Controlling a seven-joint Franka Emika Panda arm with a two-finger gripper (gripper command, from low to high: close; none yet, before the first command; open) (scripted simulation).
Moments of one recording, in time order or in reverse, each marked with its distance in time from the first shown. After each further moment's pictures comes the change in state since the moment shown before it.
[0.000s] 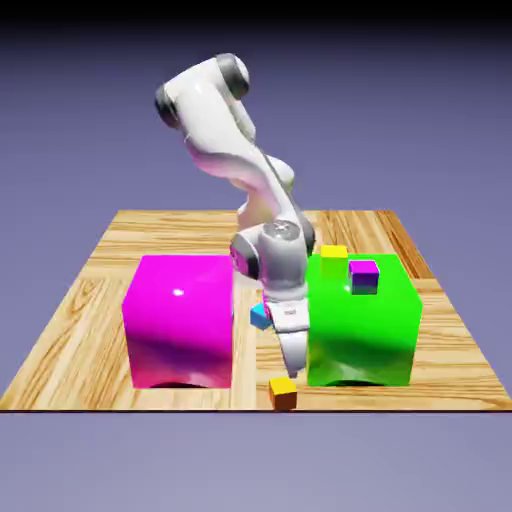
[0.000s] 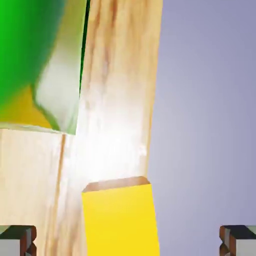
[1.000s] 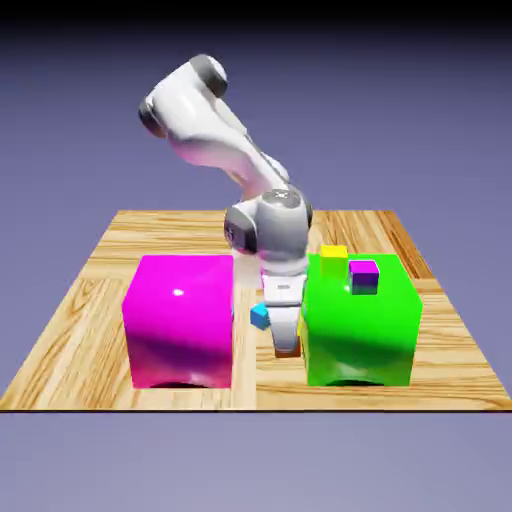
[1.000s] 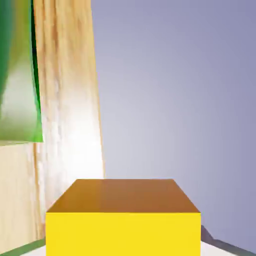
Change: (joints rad) arm -0.417 -0.176 0.522 0.096 -0.127 -0.283 0.393
